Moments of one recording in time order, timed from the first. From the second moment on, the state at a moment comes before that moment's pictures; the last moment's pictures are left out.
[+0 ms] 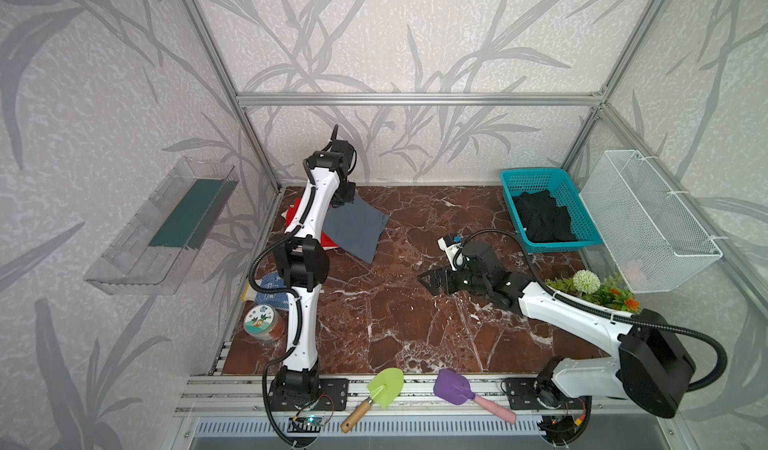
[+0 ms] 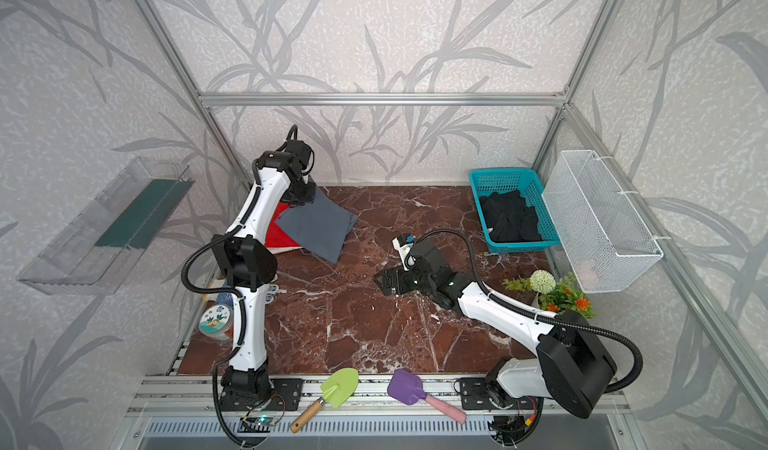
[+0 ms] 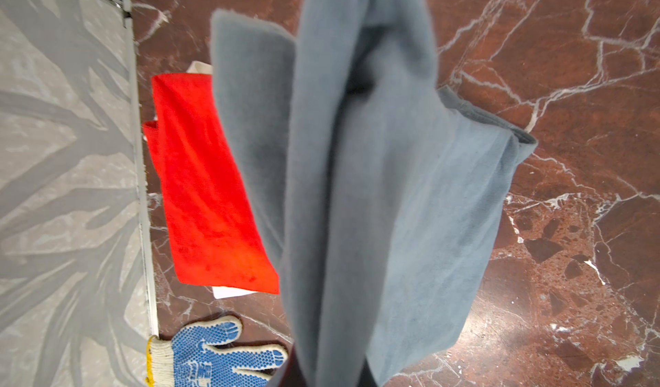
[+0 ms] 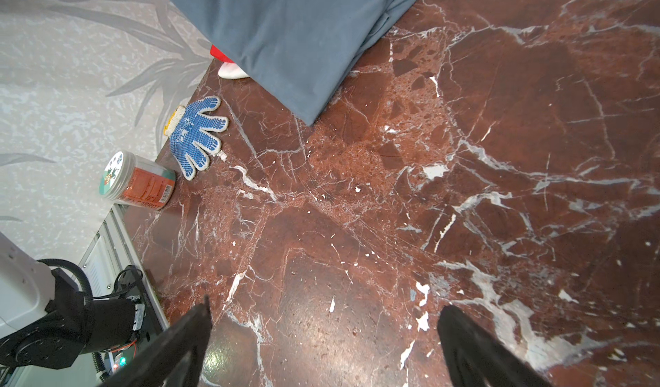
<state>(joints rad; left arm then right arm) -0.13 2.30 2.49 -1.40 -0.23 -0.09 0.71 1.33 0.77 -0.06 -0.26 0.47</state>
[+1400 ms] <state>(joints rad) -0.01 2.22 2.57 -1.40 -0.06 -0.10 0.71 1.44 0.81 -0.03 -0.30 0.48</state>
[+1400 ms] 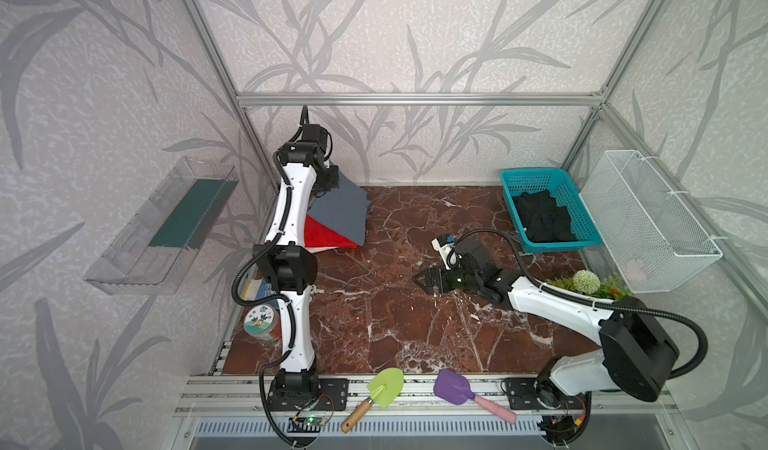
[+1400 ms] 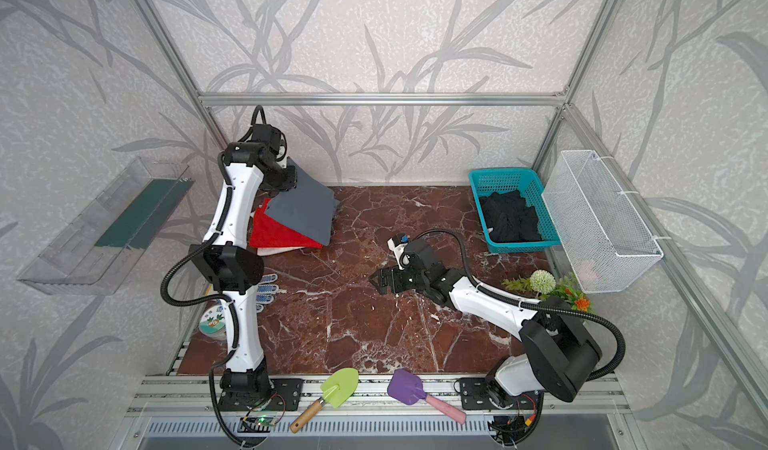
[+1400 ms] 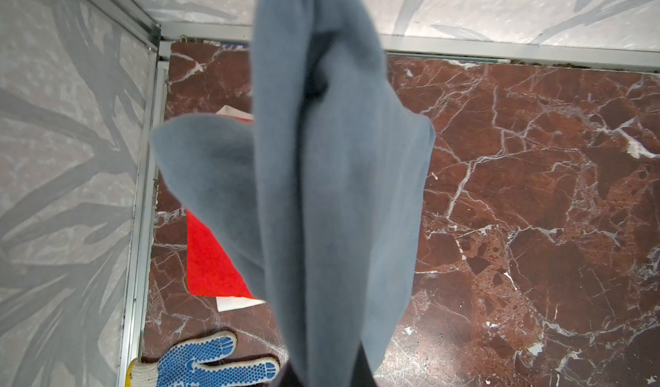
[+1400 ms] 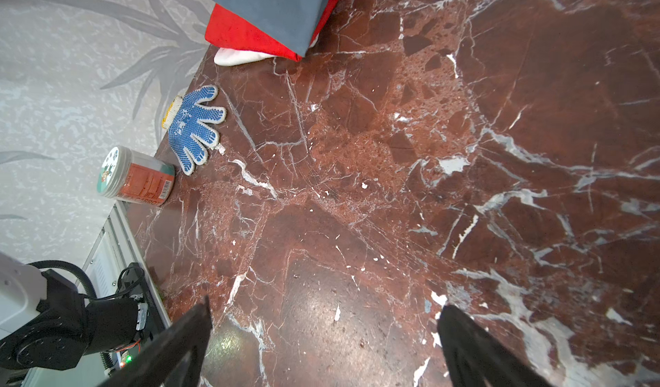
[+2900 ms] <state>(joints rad) 0.16 2.40 2.36 -1.18 -0.16 -0.19 0.70 1.66 0.93 -0.03 -0.39 0.52</state>
